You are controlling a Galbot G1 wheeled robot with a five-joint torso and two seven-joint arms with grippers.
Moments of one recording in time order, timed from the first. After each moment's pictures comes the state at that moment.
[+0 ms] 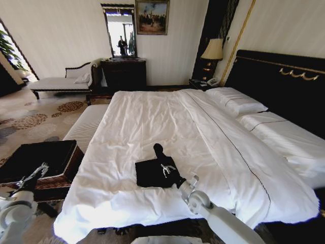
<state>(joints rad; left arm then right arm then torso) 1.53 -1.10 -1.18 -1.77 -1.04 0.18 -0.12 -1.09 0.97 -0.18 1.69 0.99 0.26 -0.19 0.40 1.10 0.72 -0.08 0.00</state>
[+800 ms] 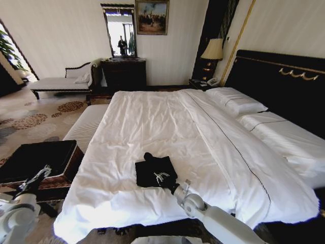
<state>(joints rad) 1.55 -1.13 -1.17 -1.79 -1.02 0.18 -0.12 -0.98 0.95 -0.36 1.63 0.94 0.28 -0.15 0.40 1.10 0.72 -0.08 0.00</state>
